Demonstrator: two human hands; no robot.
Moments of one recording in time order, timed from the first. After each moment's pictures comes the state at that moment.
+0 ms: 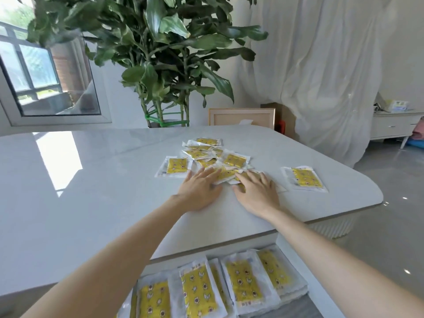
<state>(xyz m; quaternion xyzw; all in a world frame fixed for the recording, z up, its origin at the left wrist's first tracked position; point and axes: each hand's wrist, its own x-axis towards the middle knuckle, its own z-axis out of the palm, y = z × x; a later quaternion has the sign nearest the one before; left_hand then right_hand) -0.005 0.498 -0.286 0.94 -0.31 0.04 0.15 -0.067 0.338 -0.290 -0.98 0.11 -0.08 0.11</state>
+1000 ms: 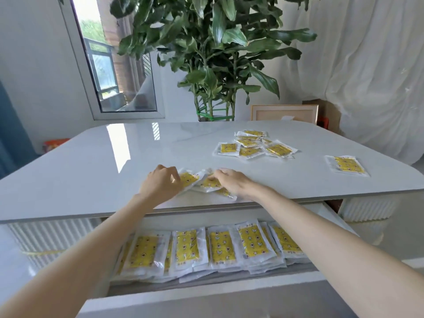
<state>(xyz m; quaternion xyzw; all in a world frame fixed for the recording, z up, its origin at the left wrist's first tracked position) -0.122 0.725 -0.254 0.98 -0.05 0.08 0.20 -0.127 0.525 -0.254 -0.94 -0.03 0.06 0.33</state>
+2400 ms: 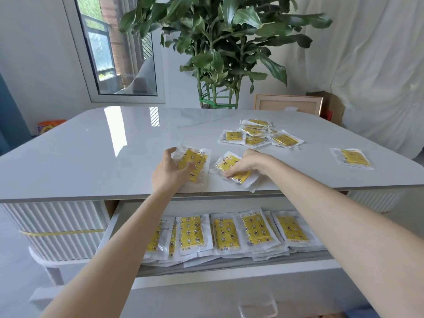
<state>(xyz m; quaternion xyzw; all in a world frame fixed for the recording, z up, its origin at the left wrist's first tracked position) -0.121 0.713 -0.280 0.88 0.07 0.12 0.46 -0.101 0.518 -0.234 -0.96 0.13 0.10 0.24</state>
